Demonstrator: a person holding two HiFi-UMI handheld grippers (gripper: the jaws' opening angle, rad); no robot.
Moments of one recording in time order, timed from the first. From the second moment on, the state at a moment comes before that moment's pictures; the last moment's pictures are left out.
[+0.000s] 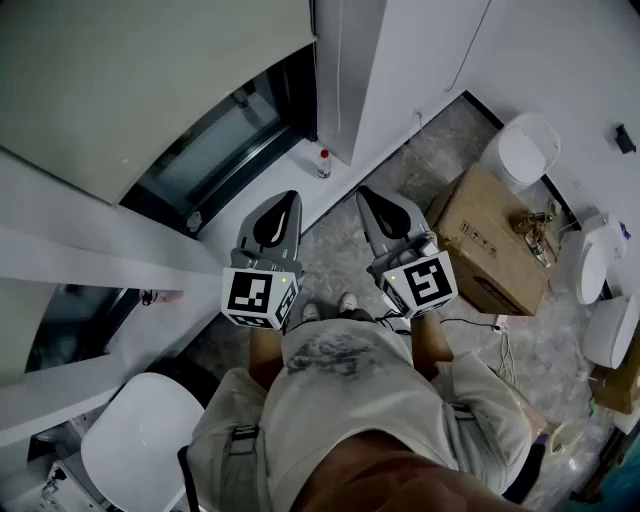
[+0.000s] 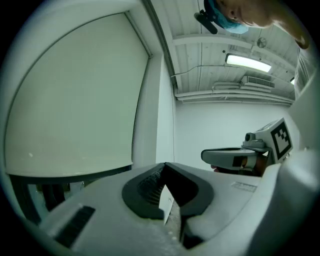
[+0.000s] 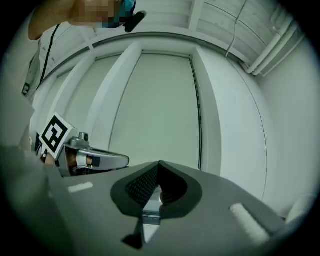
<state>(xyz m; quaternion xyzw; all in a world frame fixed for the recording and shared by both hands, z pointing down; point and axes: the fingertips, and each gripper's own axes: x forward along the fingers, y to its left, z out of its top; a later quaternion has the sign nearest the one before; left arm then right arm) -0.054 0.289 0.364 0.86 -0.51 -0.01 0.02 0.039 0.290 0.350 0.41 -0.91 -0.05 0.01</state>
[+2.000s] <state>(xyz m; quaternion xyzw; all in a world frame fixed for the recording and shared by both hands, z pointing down) -0.064 0.141 0.363 0.87 -0.49 0.00 0.04 0.014 0.141 0.342 0.44 -0.90 -0.06 0.00</state>
